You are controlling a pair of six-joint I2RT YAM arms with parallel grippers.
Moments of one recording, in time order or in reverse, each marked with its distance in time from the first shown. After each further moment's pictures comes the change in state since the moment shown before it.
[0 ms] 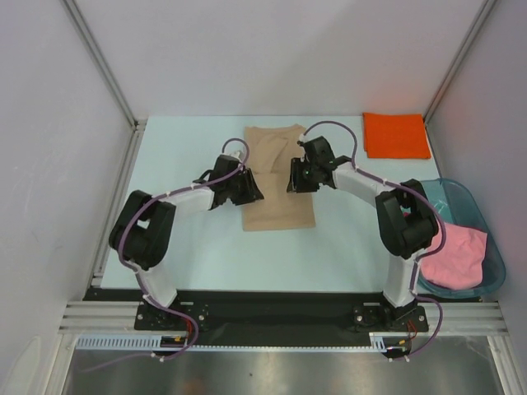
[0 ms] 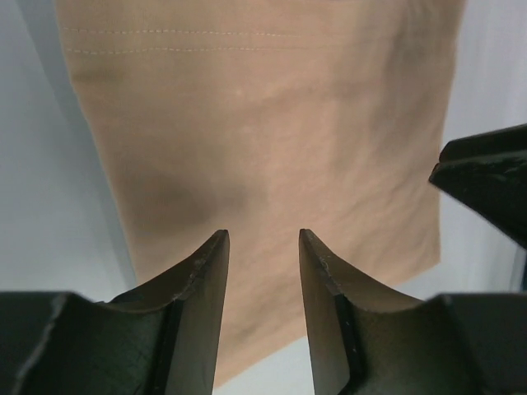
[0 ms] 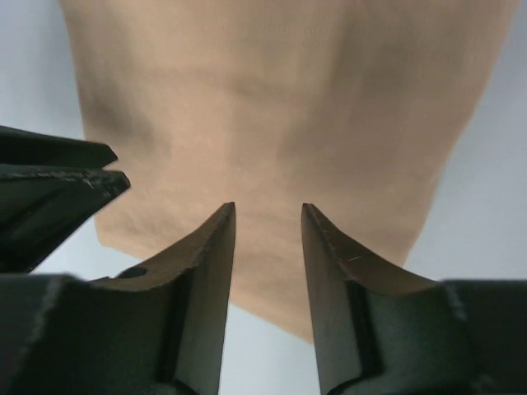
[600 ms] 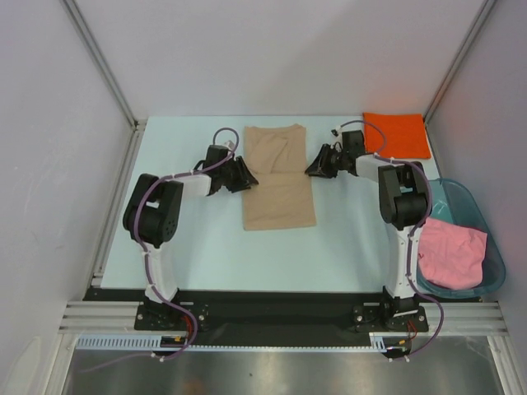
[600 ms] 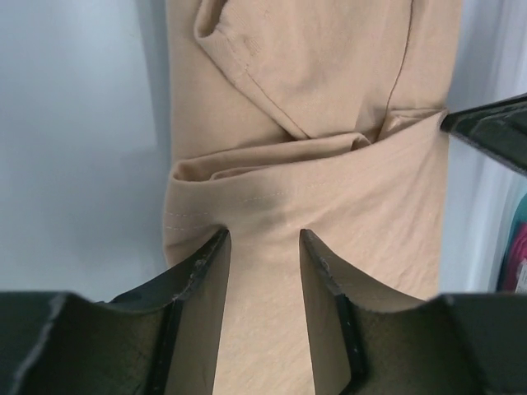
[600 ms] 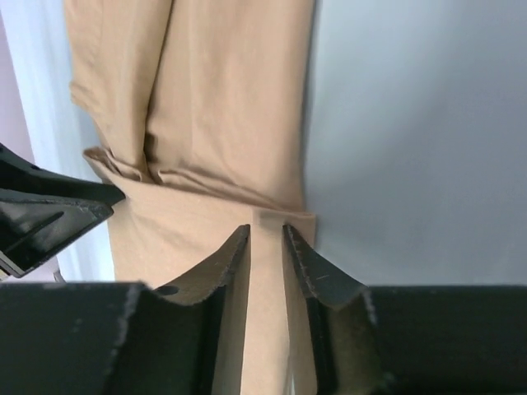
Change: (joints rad) left arm 0.136 0.237 0.154 0.115 0.114 -0.023; right arm -0.306 0.307 0.106 0.312 -0.408 0.108
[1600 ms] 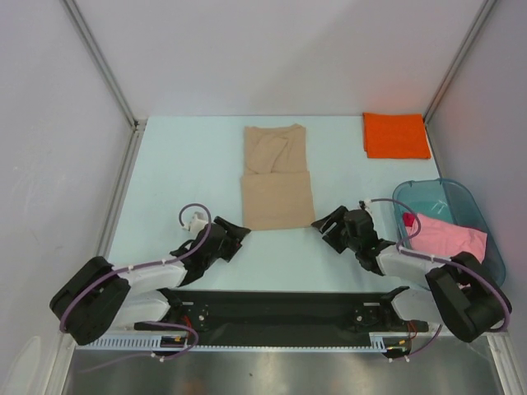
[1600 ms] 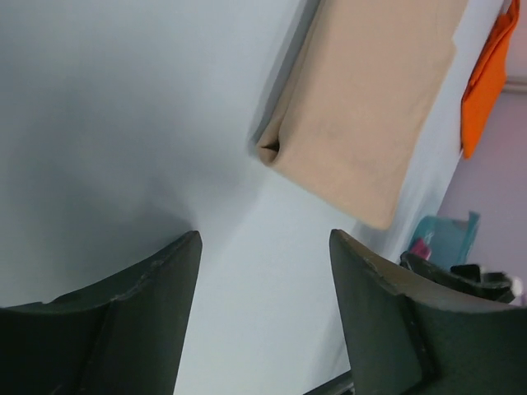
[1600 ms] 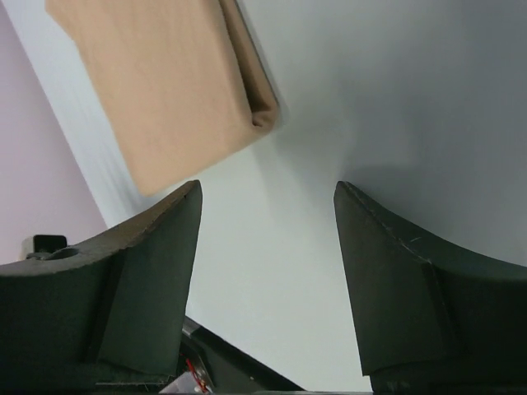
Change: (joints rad) left arm -0.404 -0.843 -0.931 0.175 -0.552 -0.790; right arm 0.311 -0.986 -1.157 0.309 0.594 0.657
